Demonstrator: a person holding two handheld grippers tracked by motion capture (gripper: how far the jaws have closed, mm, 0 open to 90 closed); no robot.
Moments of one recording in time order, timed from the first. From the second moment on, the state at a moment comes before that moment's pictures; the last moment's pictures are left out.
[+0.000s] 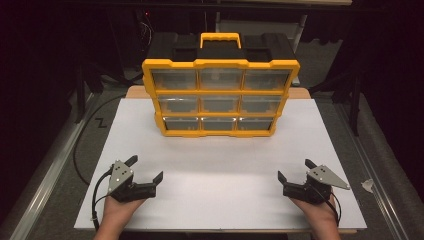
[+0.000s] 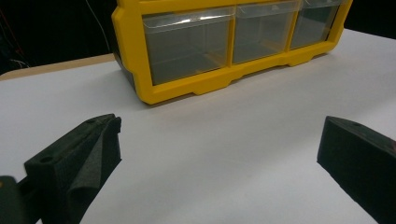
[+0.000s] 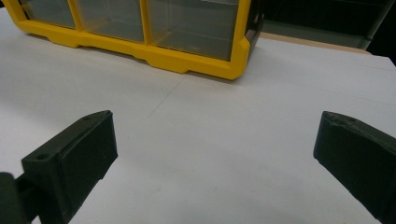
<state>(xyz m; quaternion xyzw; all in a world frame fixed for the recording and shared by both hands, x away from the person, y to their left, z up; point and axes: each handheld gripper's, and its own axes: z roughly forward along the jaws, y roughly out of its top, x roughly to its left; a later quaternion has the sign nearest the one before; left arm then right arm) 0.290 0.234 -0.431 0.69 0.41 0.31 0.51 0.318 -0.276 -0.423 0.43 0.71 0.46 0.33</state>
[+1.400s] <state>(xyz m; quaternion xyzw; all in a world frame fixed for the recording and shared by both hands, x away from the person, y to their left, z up) 0.293 0.234 -0.432 0.69 0.40 0.32 0.51 0.349 -0.257 -0.422 0.43 0.72 0.42 0.34</state>
